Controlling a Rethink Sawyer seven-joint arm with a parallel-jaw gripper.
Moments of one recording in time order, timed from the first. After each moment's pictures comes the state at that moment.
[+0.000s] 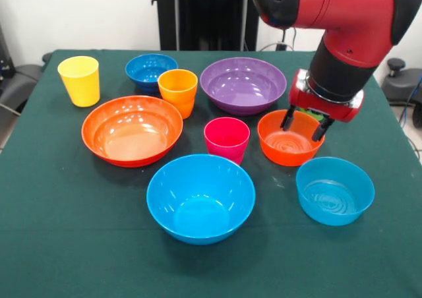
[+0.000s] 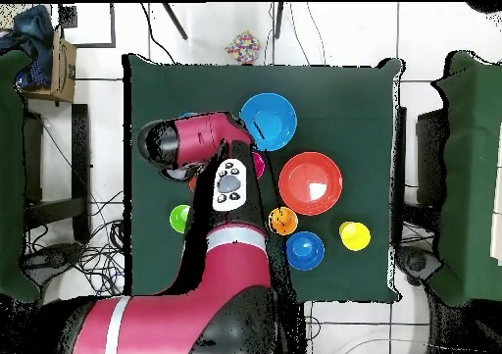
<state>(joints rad) 0.03 -0.36 0.01 1.23 -0.20 0.88 2.21</state>
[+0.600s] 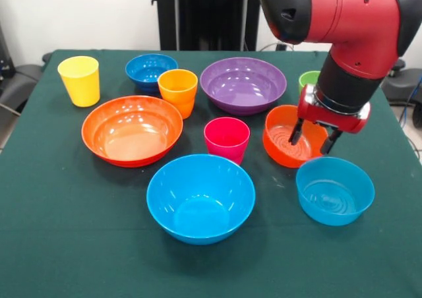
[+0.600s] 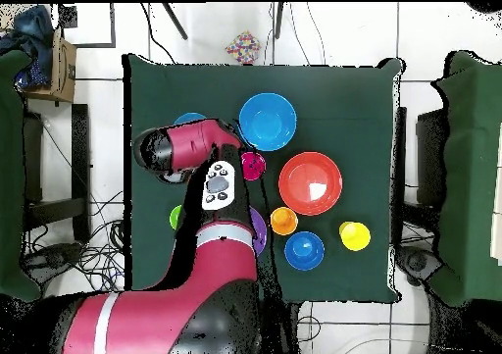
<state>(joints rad) 0.06 -0.32 -0.01 1.23 -0.20 0.78 2.21</state>
